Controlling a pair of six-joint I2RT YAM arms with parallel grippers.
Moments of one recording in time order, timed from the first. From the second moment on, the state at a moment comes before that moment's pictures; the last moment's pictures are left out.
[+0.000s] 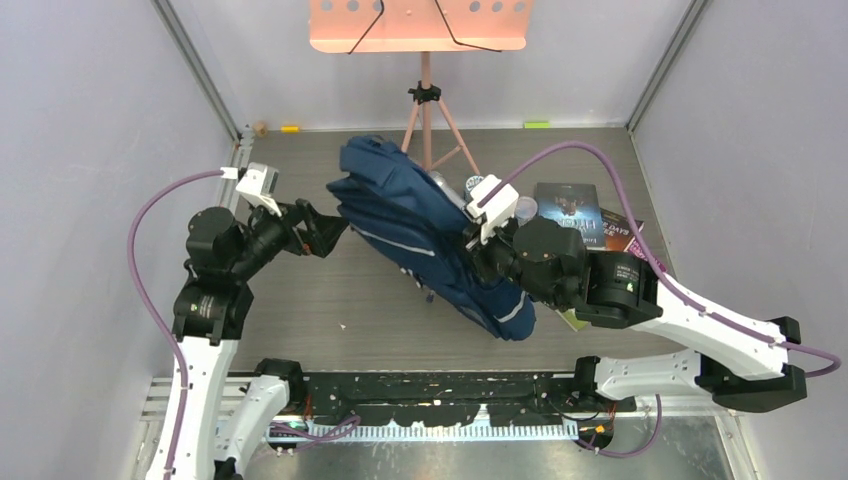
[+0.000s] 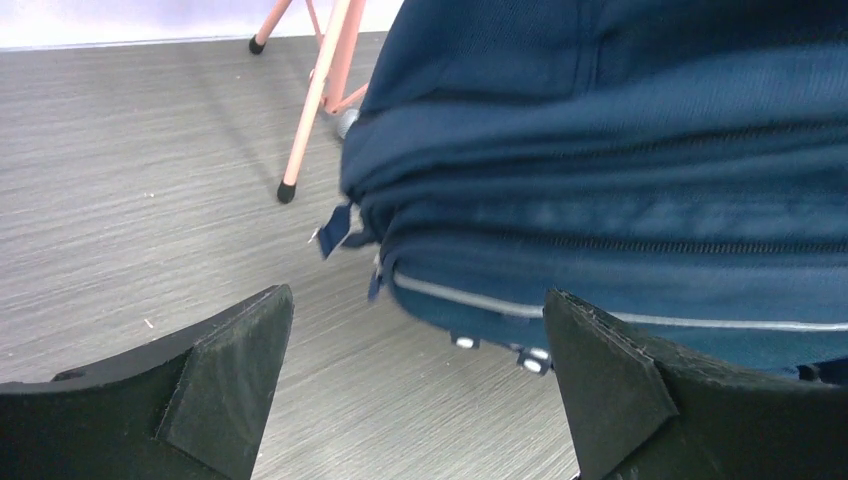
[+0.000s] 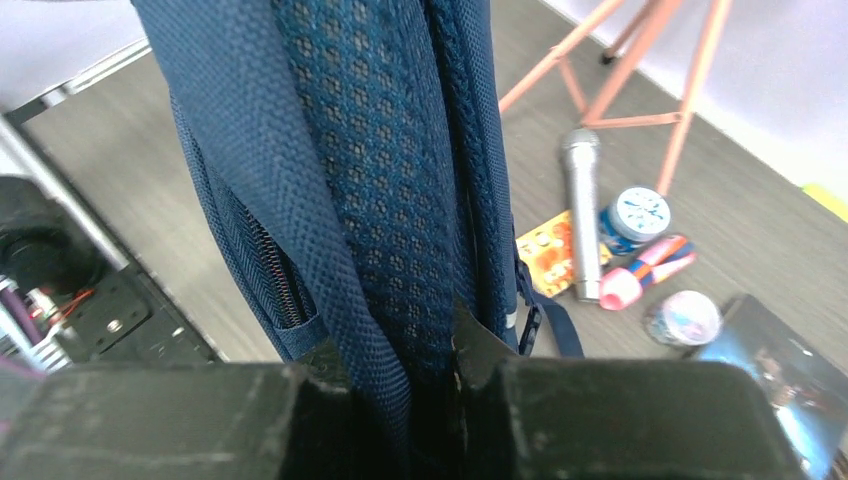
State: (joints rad) left arm -0.11 0.74 1.04 -0.49 0.46 -0.26; right arm 1.25 1.07 1.43 -0.68 0.55 0.08
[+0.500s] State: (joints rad) left arm -0.11 0.66 0.90 -0.41 0.54 -0.24; right arm 1.25 0.97 1.13 -0.40 0.39 0.16
